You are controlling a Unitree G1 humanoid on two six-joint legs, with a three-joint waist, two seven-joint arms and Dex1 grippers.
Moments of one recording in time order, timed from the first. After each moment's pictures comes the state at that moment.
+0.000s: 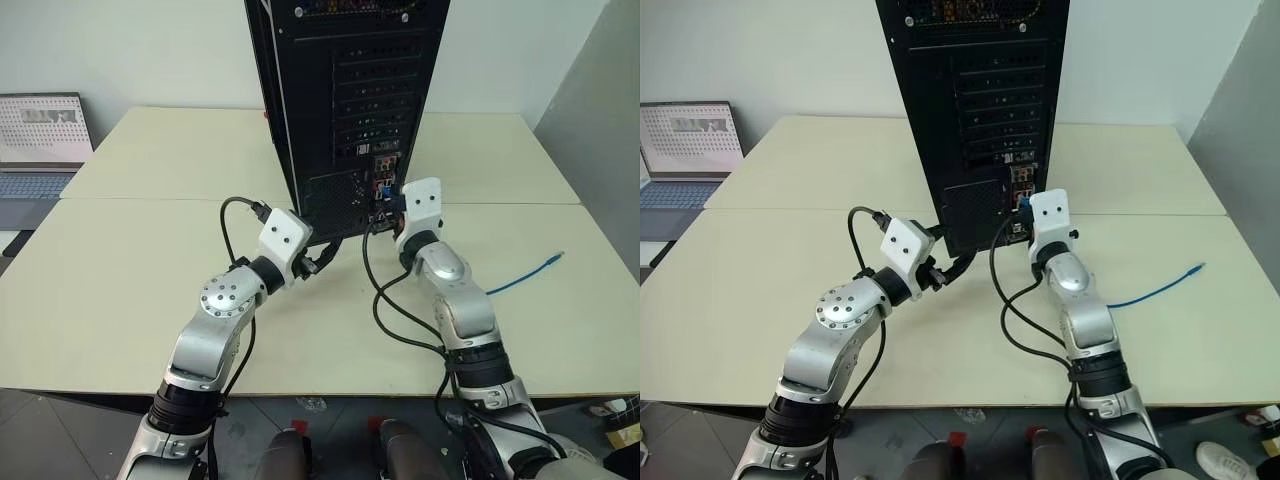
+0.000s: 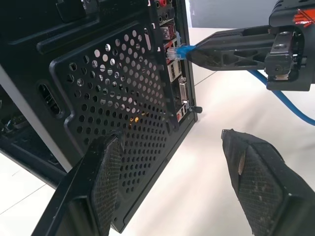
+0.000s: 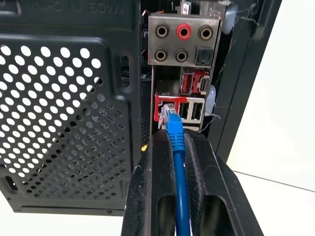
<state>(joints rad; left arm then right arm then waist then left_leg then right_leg) -0.36 0.36 -0.12 -0.28 -0.13 0.40 -0.47 -0.58 -0.03 0.08 0.02 0.02 0.38 0.09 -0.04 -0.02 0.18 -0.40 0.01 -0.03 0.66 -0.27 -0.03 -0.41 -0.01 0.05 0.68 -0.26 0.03</state>
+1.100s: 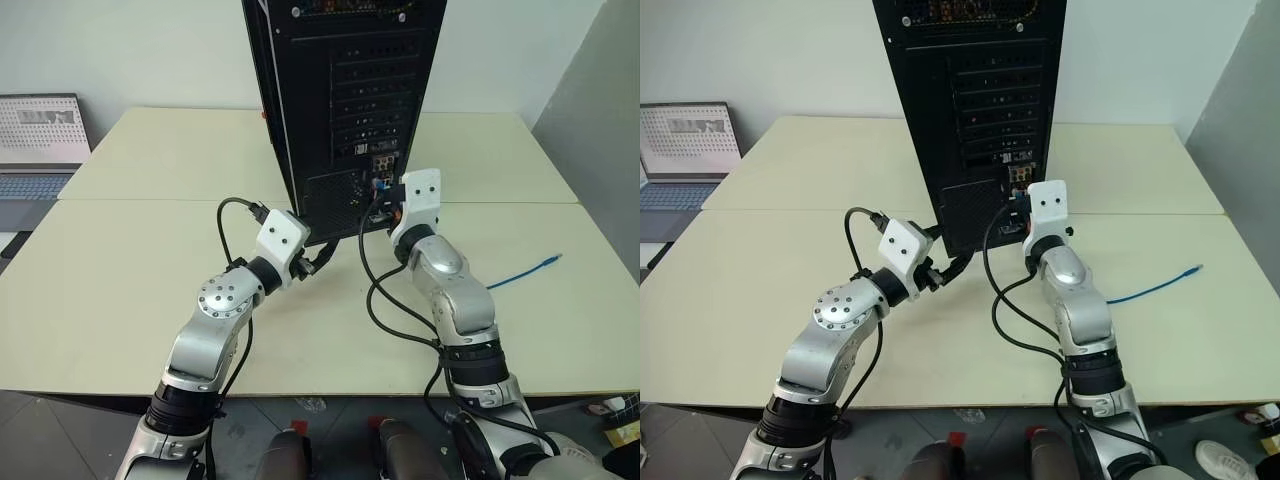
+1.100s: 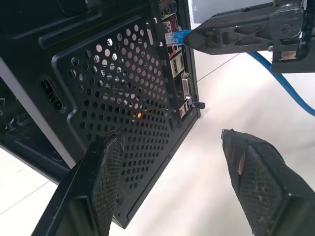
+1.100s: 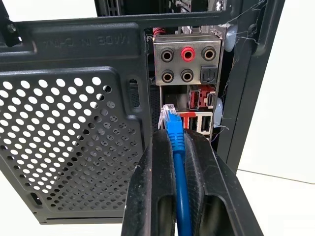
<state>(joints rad) -0.36 0.37 -0.11 -0.28 -0.12 0.40 -0.47 -0.60 0.00 0.05 -0.08 0.06 0.52 0.06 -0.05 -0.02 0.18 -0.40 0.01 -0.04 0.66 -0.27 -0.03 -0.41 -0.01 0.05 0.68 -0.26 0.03</state>
